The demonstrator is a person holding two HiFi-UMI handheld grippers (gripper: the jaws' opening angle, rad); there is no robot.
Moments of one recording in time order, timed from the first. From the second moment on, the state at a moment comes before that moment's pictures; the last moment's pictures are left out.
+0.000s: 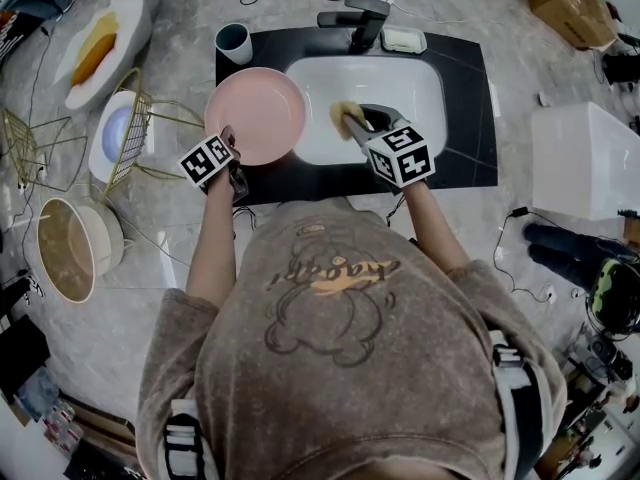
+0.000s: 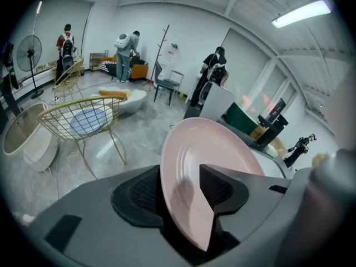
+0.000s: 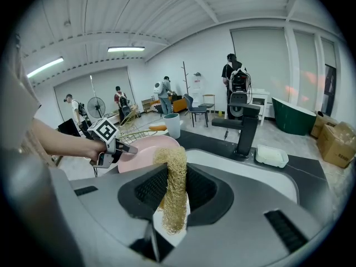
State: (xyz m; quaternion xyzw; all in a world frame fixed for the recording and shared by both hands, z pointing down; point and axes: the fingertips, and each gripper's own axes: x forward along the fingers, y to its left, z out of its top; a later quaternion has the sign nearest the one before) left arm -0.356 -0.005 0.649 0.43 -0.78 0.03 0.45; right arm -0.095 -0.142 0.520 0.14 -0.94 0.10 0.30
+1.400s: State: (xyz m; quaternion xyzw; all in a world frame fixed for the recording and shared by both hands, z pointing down) left arm -0.226 -0.117 0.395 0.71 -0.69 0.02 0.12; right arm -0.034 -0.174 0.421 0.30 -0.95 0.10 0.06
